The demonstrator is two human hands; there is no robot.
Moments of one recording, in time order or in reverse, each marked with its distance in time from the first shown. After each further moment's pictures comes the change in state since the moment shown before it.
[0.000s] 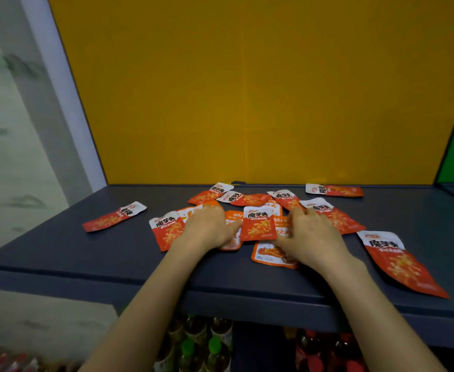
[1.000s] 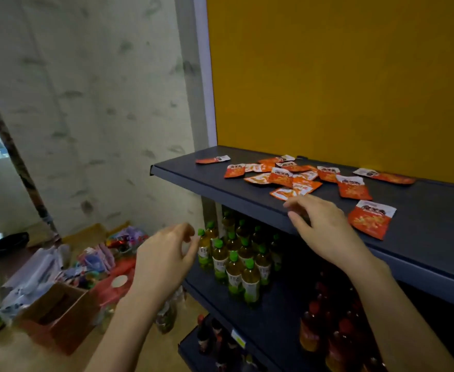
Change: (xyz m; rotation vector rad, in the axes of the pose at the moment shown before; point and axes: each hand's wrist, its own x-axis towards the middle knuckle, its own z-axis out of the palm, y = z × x) left_hand -0.319 0.082 0.034 0.126 0.617 -0.451; right_hand -0.115 0.091 -0.044 0.370 -0.065 -0.786
